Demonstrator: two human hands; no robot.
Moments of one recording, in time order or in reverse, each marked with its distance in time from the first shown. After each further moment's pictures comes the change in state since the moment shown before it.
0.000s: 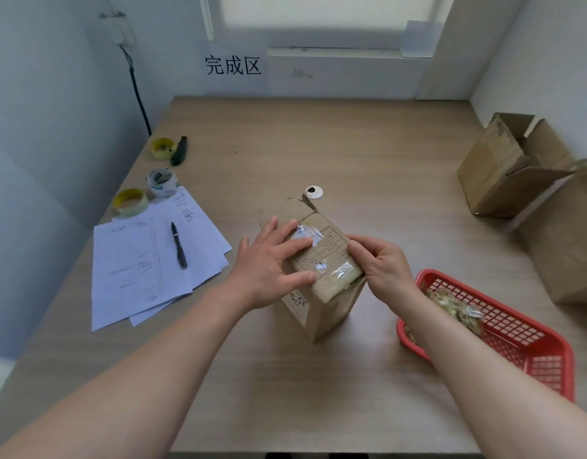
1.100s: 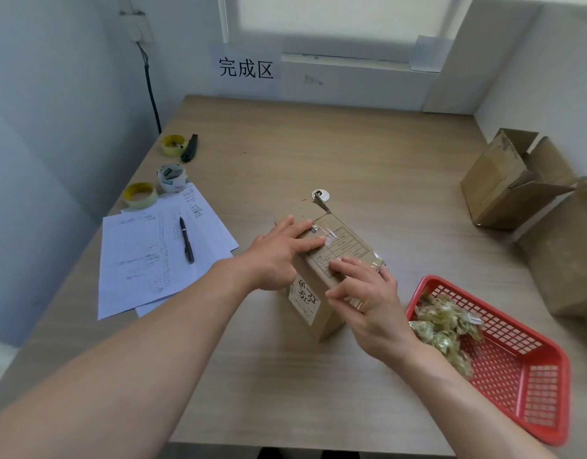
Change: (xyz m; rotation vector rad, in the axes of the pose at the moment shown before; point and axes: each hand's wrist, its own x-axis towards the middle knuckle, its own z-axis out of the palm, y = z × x) left_hand 0.010 0.002 -0.022 0.059 -0.236 0.010; right_hand -0.071 -0.013 0.028 -0.611 -0.049 -0.450
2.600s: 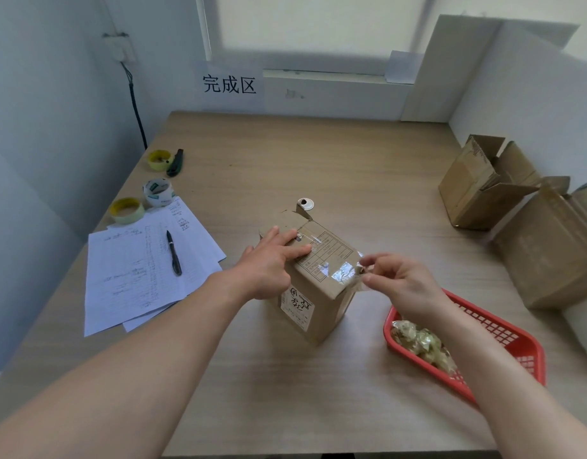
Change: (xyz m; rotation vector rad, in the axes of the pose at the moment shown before) left_hand -0.001 0.018 0.006 -0.032 0.022 -0.072; right_hand 0.017 0.036 -0.069 0.324 -0.102 0.399
